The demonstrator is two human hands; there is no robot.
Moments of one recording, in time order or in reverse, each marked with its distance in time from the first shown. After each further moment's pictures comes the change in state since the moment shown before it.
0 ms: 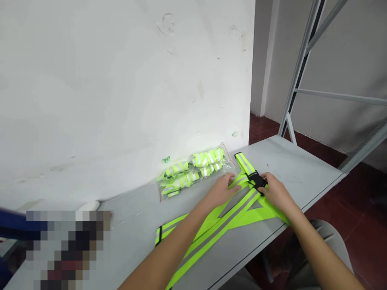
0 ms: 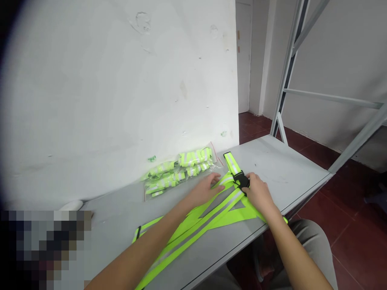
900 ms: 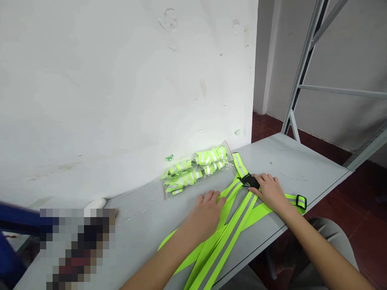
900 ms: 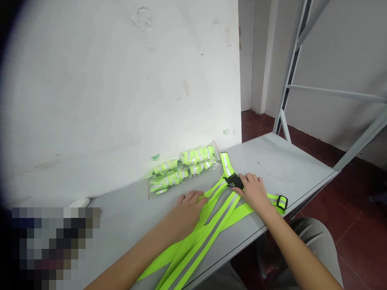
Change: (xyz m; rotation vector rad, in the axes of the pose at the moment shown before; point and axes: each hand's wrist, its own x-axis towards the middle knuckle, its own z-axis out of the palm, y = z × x) left_hand -0.084 0.007 -0.025 0.942 -0.214 0.092; right_hand 0.001 0.000 0.033 -0.459 0.117 -0.369
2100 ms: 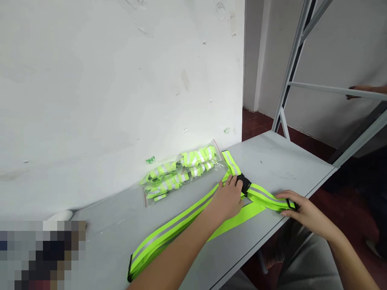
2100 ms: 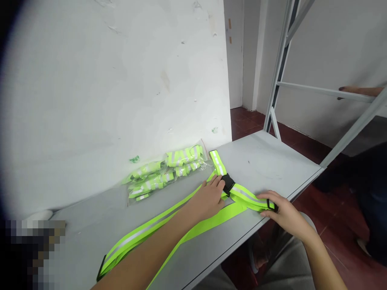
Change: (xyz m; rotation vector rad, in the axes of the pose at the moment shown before) left_hand 0.091 0.047 -0.003 -0.318 0.064 0.104; right_hand -0.090 0.086 -0.041 0.732 -0.165 0.139
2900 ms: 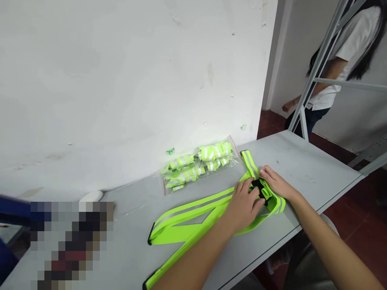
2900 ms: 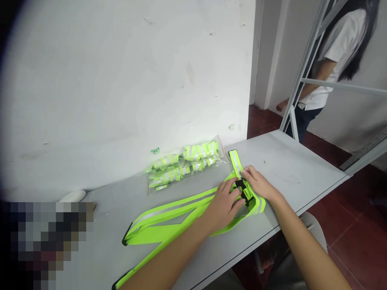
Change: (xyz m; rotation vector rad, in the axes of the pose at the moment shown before) left_hand -0.028 0.001 0.028 -0.185 0.344 0.083; right_hand 0.123 -0.054 0.057 0.084 -0.031 -0.071
